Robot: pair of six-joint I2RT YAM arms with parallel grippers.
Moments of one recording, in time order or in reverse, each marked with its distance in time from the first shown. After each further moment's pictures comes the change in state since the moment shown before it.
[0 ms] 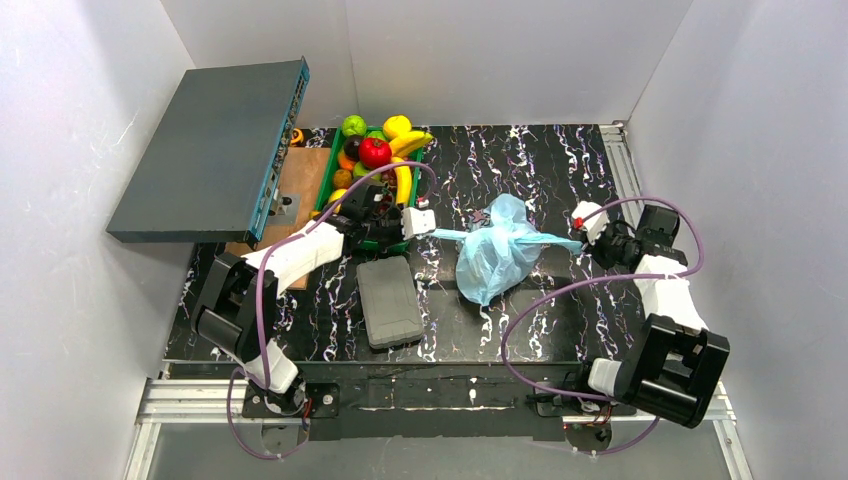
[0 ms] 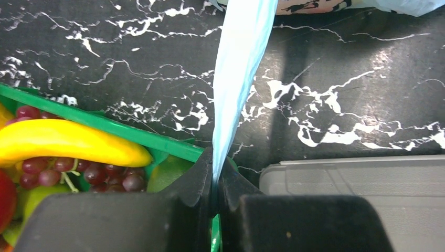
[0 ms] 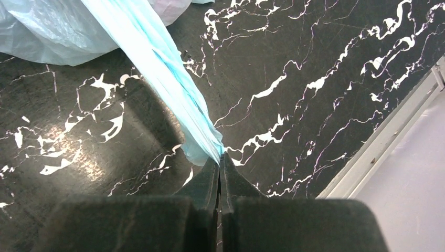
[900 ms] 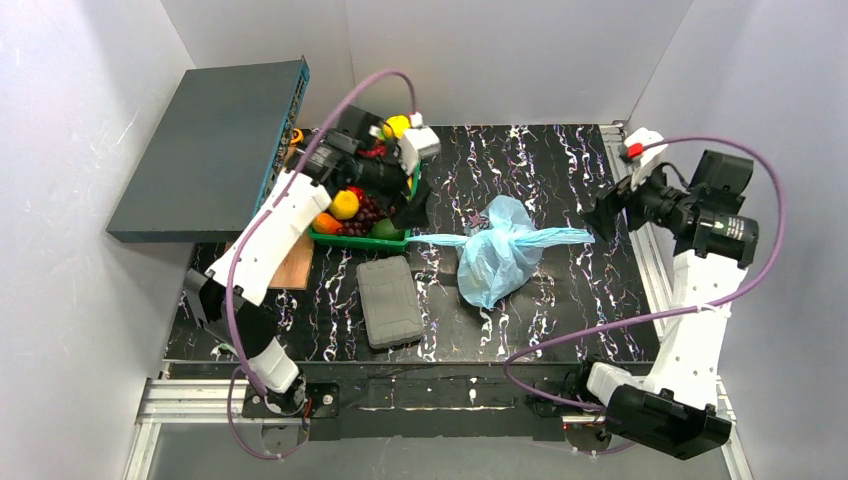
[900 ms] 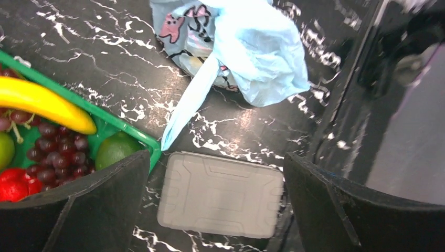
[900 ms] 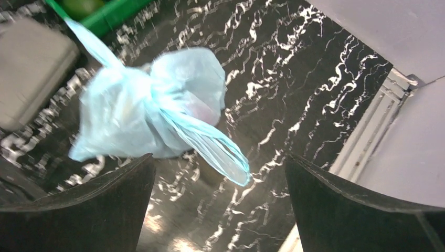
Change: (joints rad) left arm -0.064 0.028 0.717 -0.782 0.062 -0.527; right arm 0.012 -0.170 0.640 -0.610 -0.148 0.418
